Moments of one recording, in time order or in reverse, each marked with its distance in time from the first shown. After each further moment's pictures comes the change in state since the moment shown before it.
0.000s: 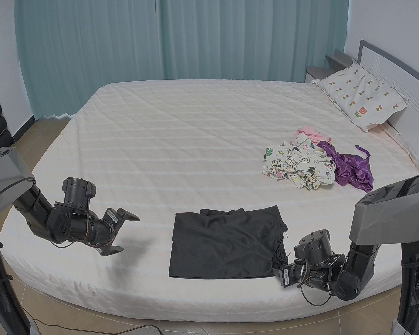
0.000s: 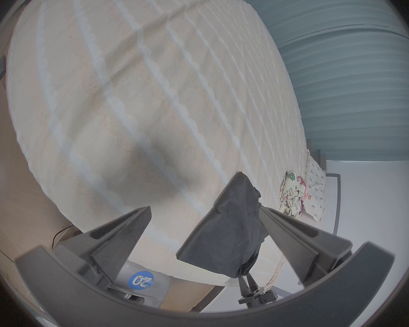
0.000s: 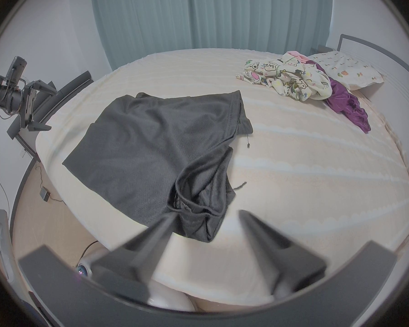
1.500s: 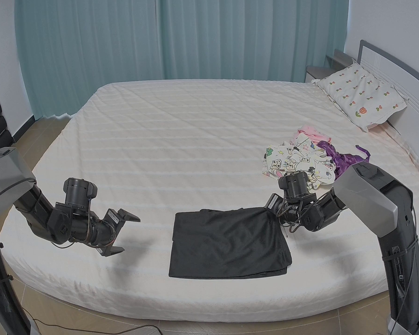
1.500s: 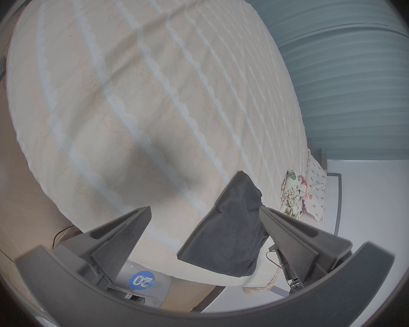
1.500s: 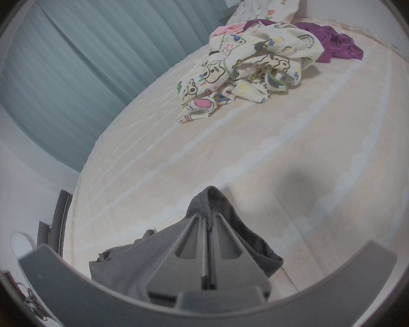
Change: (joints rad) left arm -0.008 0.002 0.001 0.000 0.007 0.000; right arm -0.178 0.250 -0.968 0.583 0.043 0.607
